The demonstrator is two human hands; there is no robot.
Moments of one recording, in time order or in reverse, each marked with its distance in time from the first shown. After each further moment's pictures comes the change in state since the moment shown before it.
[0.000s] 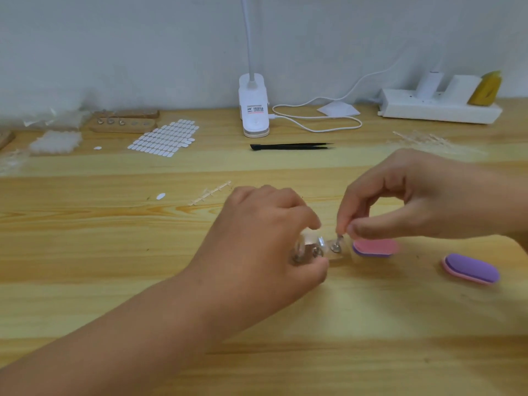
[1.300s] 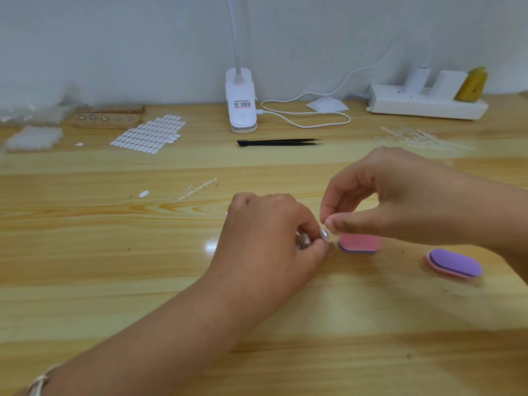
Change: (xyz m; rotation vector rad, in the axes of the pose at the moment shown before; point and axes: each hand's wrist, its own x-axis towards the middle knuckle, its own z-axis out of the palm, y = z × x) left_hand 0.015 0.017 0.027 -0.228 0.116 -0.166; right_hand 0.000 -0.017 0.010 -0.102 0.084 0.206
